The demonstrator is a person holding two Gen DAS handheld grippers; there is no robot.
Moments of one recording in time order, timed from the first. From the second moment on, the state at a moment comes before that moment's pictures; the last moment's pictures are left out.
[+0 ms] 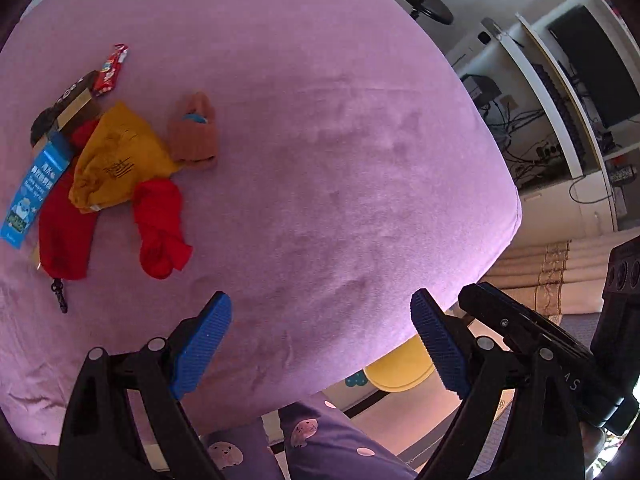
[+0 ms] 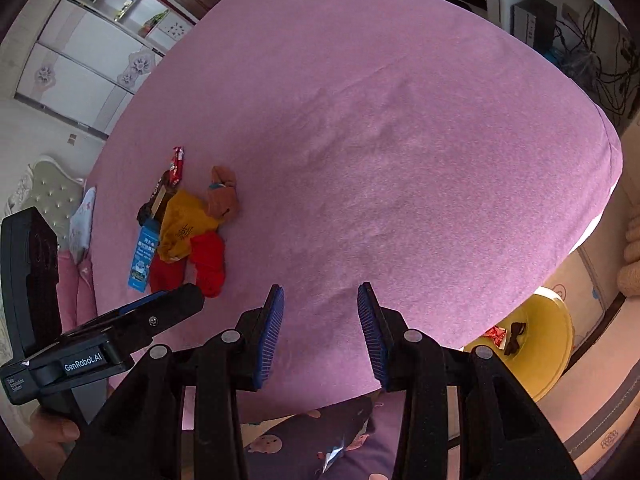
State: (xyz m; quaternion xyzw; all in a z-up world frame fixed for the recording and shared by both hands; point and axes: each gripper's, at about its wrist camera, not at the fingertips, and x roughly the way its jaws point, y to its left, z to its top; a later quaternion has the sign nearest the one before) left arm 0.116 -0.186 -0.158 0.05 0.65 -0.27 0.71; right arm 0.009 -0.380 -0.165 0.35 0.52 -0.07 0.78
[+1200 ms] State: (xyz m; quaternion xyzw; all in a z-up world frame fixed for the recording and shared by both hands) left arm 0.256 0.063 -0.261 -0.05 0.71 -0.13 0.69; right arm 0.205 -0.197 -0.275 0.24 0.63 -0.05 0.73
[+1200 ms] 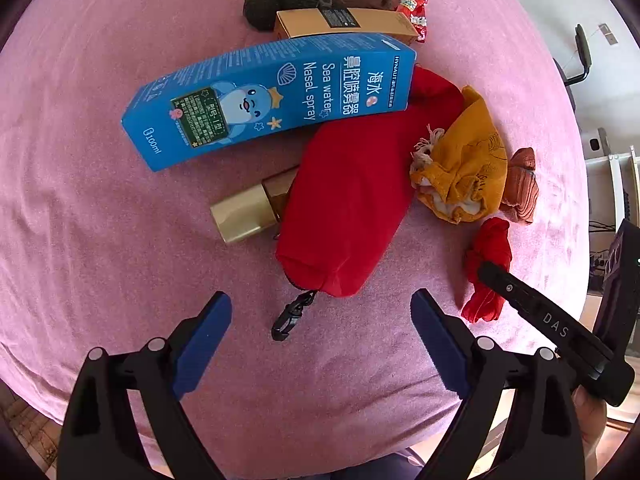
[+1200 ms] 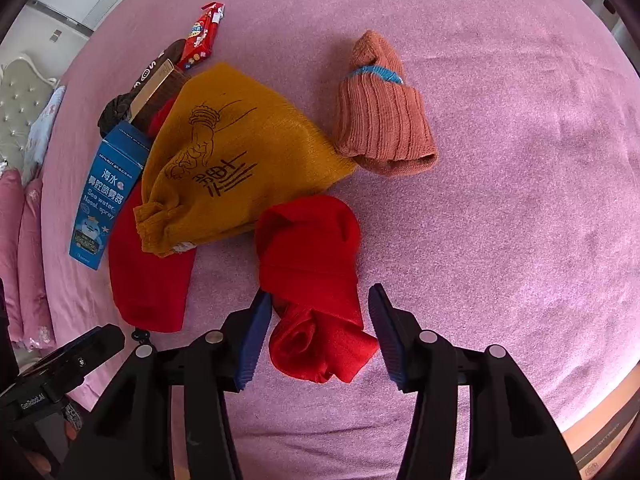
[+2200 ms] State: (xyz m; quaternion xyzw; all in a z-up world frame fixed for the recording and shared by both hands) left arm 0.279 0.021 -0.308 -0.03 0.76 -0.12 0.64; right arm 0.186 -0.176 -0.239 0.29 0.61 0.00 0.74
